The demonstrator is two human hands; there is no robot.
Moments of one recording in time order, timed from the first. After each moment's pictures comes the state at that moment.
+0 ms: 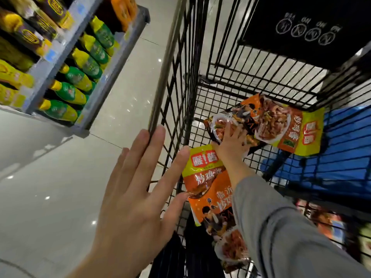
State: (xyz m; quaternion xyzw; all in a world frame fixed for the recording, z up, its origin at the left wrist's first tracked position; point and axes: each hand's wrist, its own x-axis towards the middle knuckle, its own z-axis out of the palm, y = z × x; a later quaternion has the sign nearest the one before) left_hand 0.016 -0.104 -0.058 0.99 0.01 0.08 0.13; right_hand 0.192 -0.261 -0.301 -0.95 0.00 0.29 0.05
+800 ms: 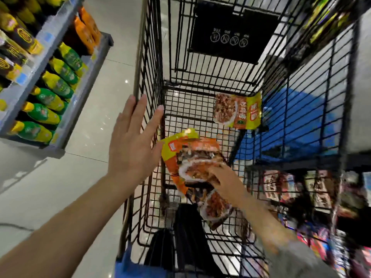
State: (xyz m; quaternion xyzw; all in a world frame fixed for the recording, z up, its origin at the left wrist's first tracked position) left_hand 0.018 -0.099 -0.060 0.99 -0.03 0.08 0.14; right_hand 0.012 -0.363 -0.143 -0.92 -0.17 0.29 0.22
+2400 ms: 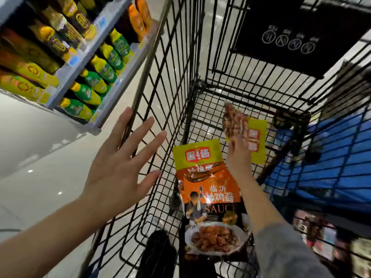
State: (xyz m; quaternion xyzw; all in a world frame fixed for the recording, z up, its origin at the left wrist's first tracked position) left_hand 0.025 -0.106 -0.053 1.00 -0.04 0.07 0.02; right_hand 0.161 -0.324 -0.197 -0.92 -0.01 0.16 0.35
